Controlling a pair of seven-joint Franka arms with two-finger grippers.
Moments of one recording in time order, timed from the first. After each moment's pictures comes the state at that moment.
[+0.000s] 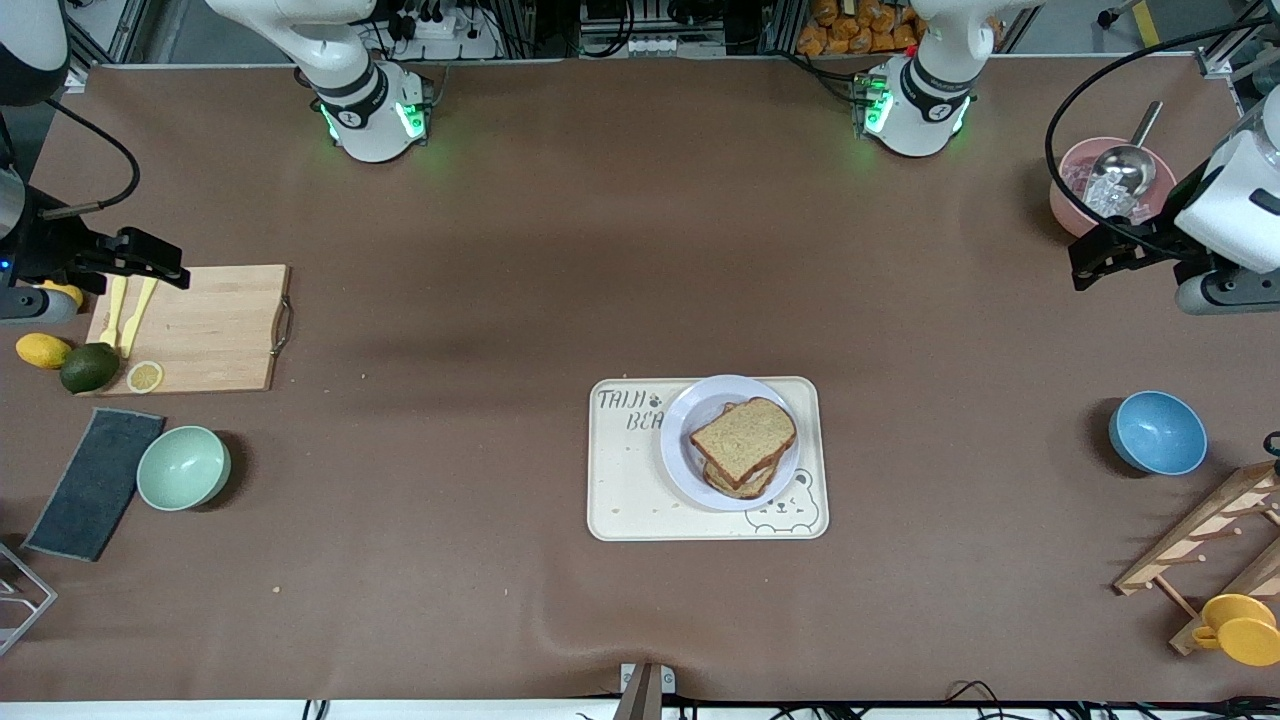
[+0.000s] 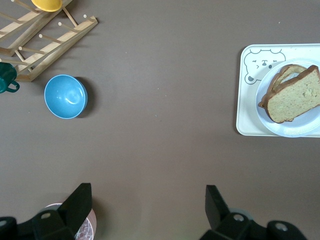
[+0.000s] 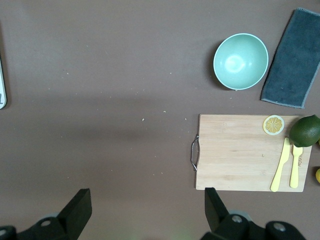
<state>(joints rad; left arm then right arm) 0.20 0.13 -0.40 -1.35 0.15 1.45 -0.18 -0.03 0.04 0.00 -1.59 0.02 1.53 -0.08</state>
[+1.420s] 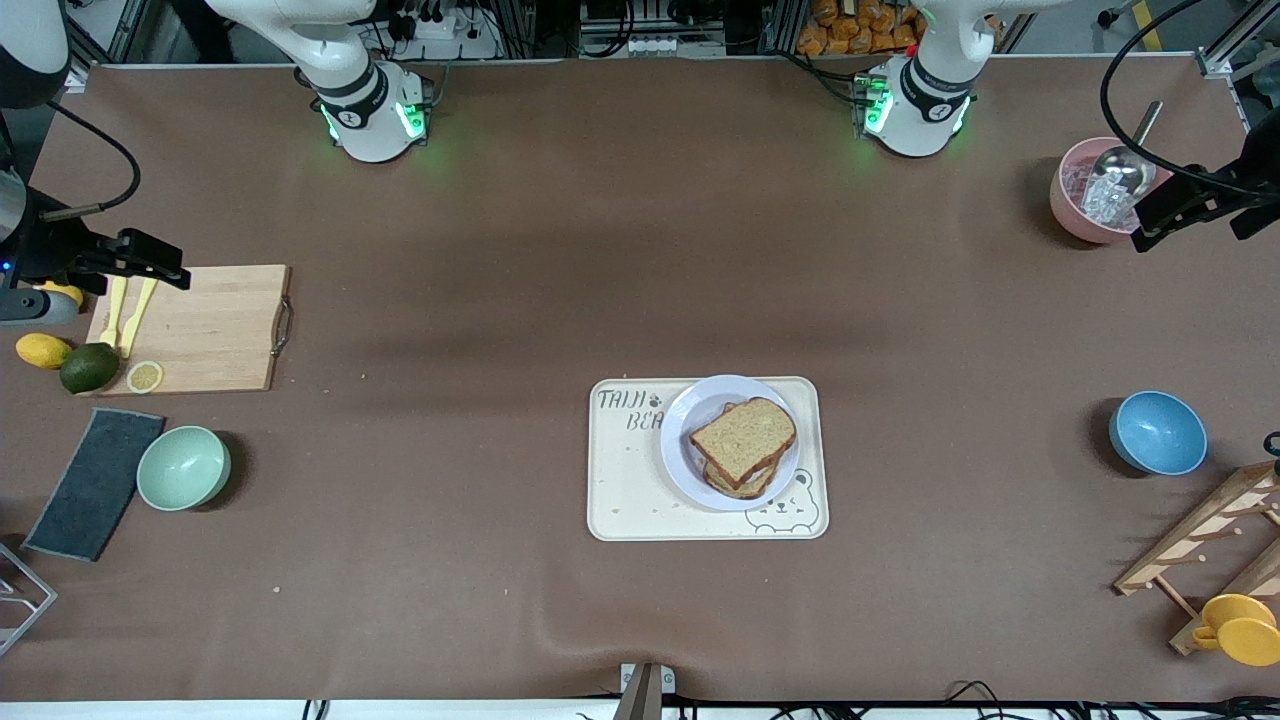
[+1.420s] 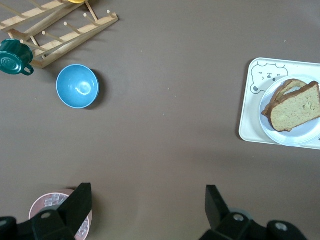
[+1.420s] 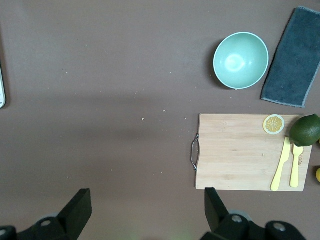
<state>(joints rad) -0.01 -0.02 -0.05 -1.49 0.05 1.51 -0.14 -0.03 0.04 0.00 -1.60 0.02 1.53 -0.08</state>
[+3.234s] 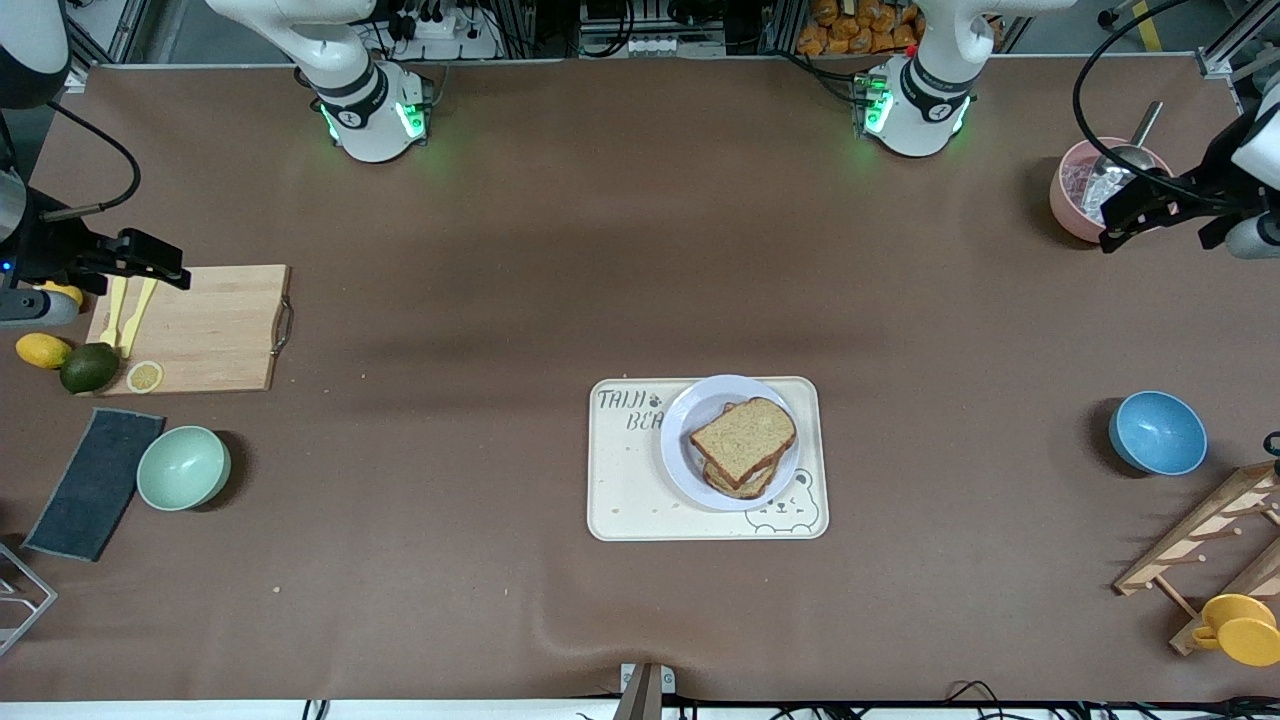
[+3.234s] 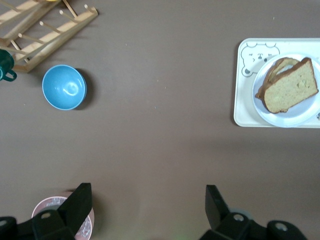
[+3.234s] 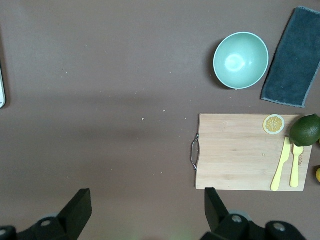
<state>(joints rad) -0.12 -0.01 0.01 -1.50 0.04 1.48 -0.10 -0.03 0.04 0.00 -1.60 0.02 1.53 -0.08</state>
